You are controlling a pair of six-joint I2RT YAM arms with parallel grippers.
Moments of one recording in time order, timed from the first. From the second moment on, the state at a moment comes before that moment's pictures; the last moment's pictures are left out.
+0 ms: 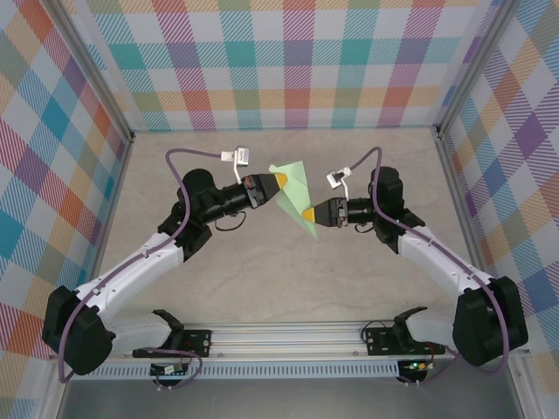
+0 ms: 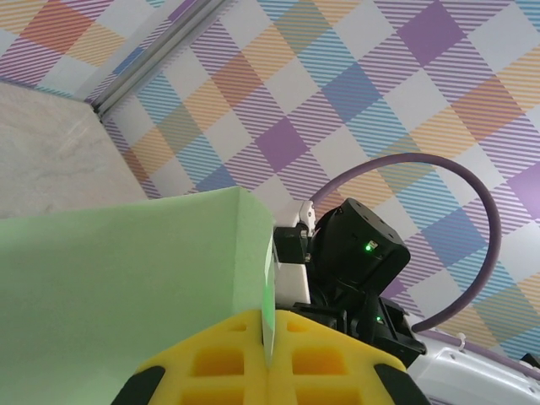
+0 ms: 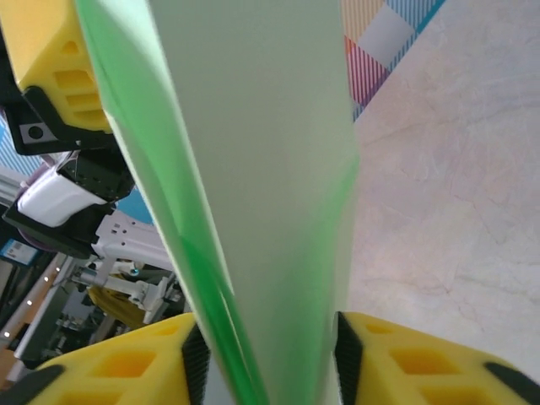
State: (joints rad) left arm -0.59 1.19 0.91 0.32 0.52 -0.92; right arm 0.39 1.23 0.78 0.15 -1.17 0.70
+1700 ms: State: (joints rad) left arm -0.59 0.71 0.83 -0.74 -0.51 -0.78; right arm 1.06 2.27 1.61 -1.34 0.83 0.37
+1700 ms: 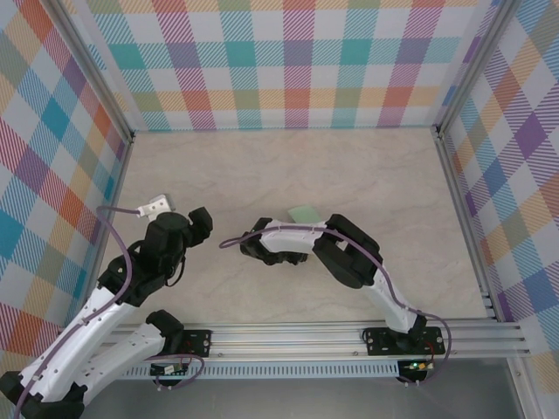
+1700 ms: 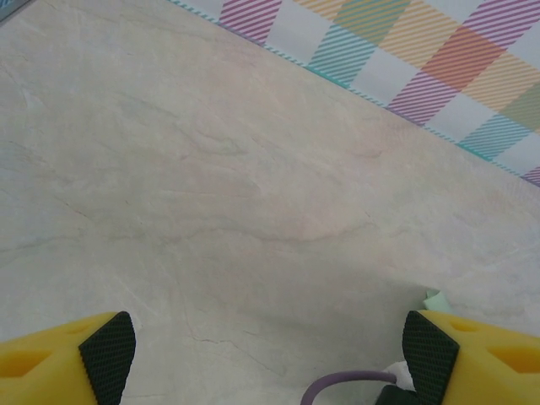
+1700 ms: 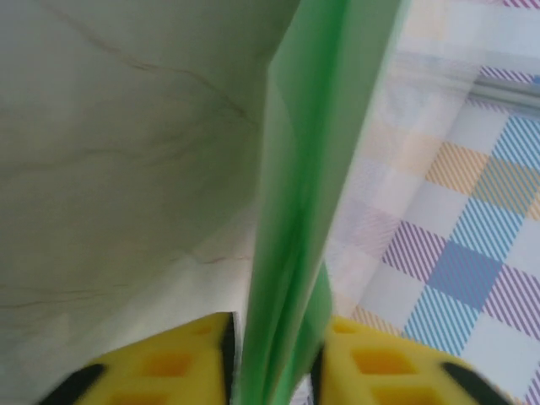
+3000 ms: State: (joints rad) left arm -0.66 1.92 1.01 0.20 0.28 -1.08; right arm 0.31 0.96 0.68 -0.59 -0.44 0.46
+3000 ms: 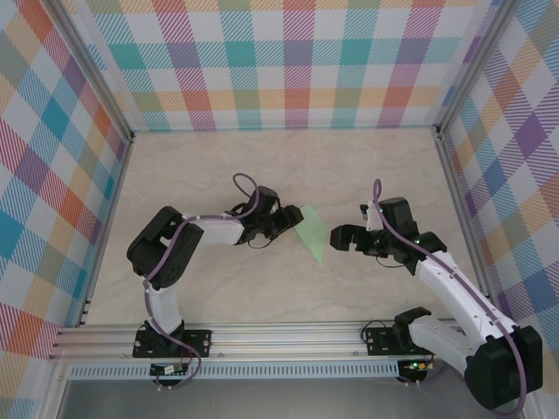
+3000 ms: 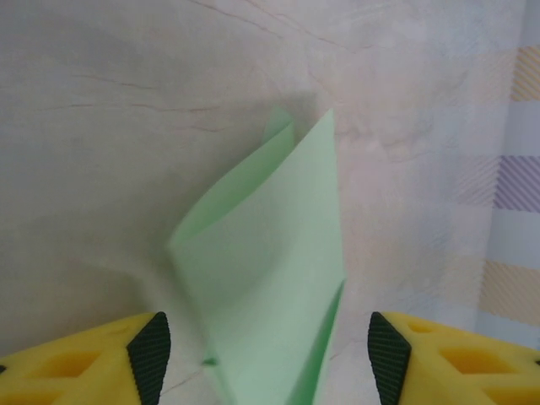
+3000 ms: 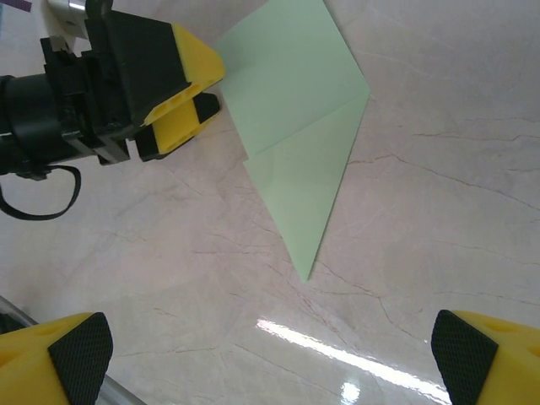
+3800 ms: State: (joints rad) left arm -0.62 1.64 0.82 0.23 0.37 -0.80; right arm 0.13 1.27 0.56 -0.10 -0.98 0.44
